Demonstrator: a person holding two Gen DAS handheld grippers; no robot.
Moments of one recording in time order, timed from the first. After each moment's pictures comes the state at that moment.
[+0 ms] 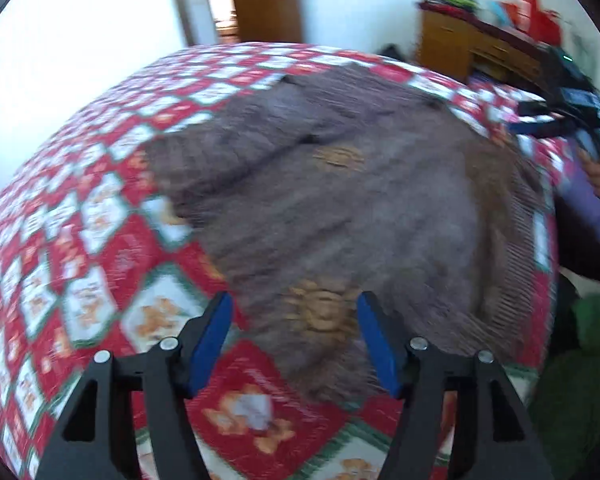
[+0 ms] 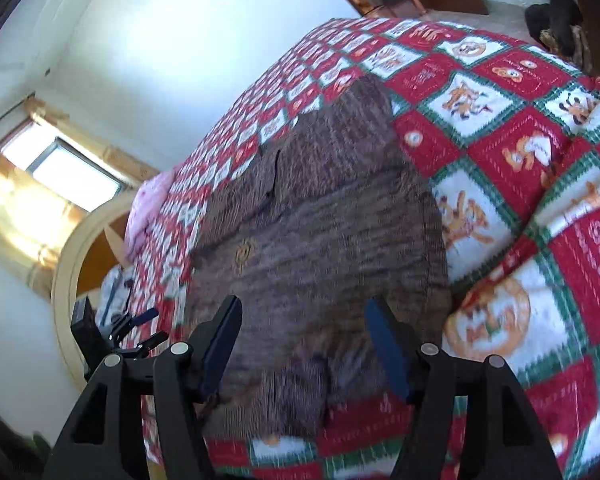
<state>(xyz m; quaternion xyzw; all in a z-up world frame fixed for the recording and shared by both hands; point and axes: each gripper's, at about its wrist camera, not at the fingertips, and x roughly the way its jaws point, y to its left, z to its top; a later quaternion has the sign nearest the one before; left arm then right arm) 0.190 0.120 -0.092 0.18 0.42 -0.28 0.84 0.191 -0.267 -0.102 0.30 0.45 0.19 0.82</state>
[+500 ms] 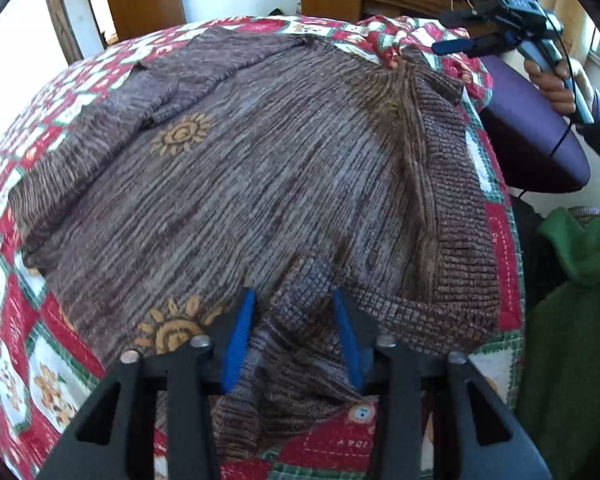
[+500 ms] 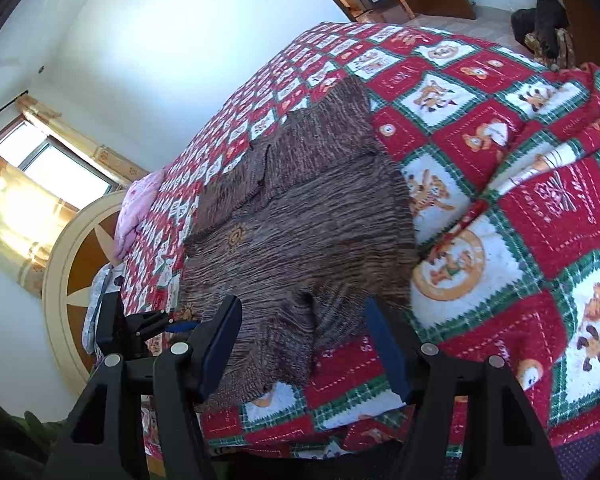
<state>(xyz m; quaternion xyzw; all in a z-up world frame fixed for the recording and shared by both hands) 0.181 0.057 -0.130 0.25 0.45 -0.43 0.74 0.158 -0.282 -0.098 0.30 0.44 0.16 0.83</state>
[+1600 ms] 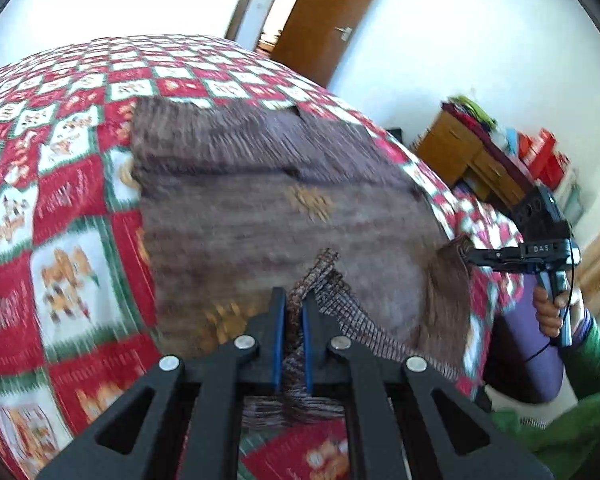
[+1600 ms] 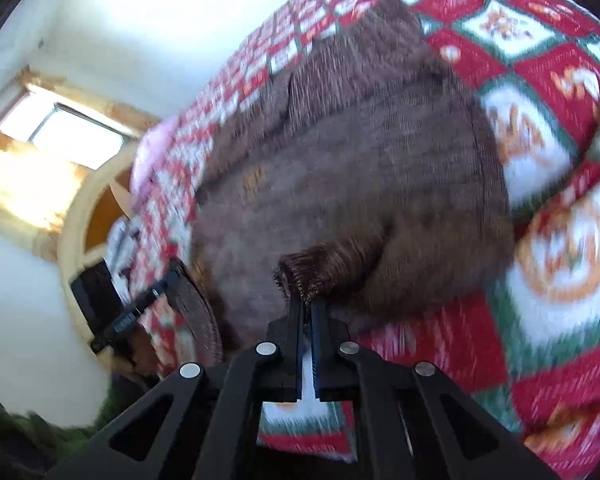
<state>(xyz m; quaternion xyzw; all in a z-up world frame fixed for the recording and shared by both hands) 0.205 0.131 -0.104 -0.08 0.42 -0.28 0.86 0.213 -0.244 -0.126 0.31 0.49 0.23 0.78</state>
